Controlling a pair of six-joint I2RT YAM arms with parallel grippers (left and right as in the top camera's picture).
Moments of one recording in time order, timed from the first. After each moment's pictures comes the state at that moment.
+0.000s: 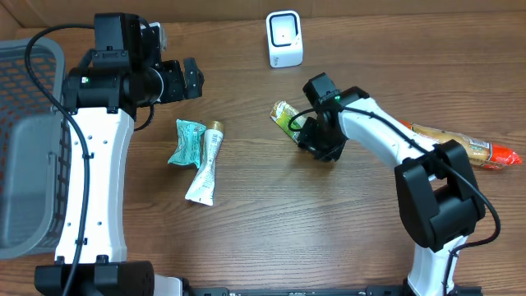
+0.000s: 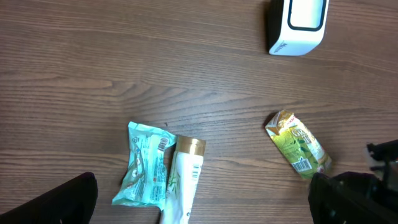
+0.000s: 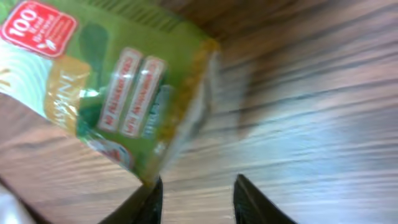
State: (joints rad) left arm 0.01 1.61 1.73 -1.10 0.15 -0.18; right arm 0.45 2.03 1.46 -0.91 -0.22 0.88
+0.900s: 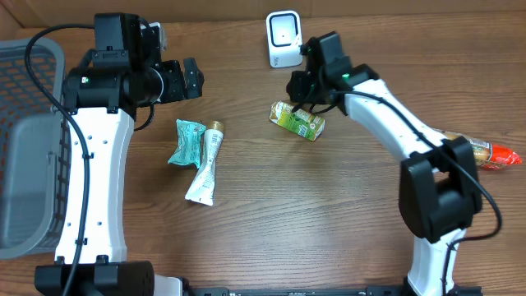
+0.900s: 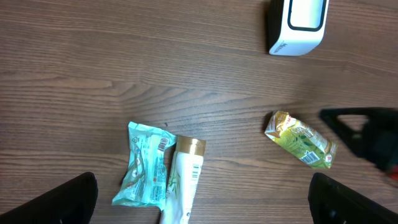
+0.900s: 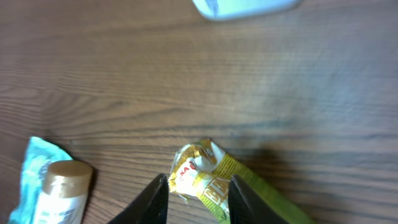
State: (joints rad) left arm 0.01 1.61 1.73 -1.10 0.15 -0.18; right arm 0.42 2.09 1.64 -0.52 -0.21 0.46
